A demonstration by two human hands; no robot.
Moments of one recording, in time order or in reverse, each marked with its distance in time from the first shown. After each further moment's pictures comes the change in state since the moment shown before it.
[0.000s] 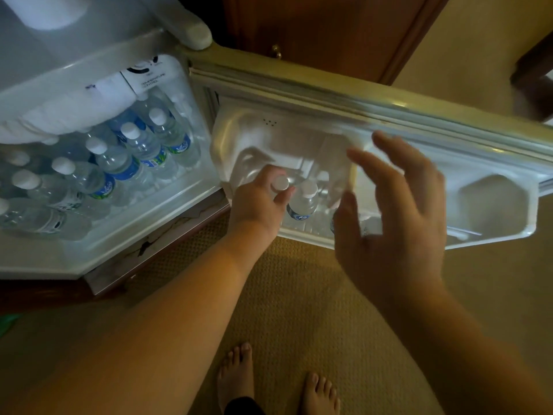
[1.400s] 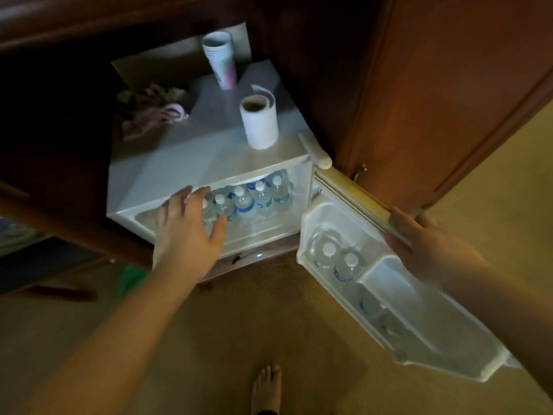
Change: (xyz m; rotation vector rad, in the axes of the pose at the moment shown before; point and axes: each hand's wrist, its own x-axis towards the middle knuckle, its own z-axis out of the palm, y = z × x) left_hand -0.116 0.020 -0.300 0.571 0.367 -0.263; right_hand 0.107 0.001 -0.048 -0.304 -0.871 0.006
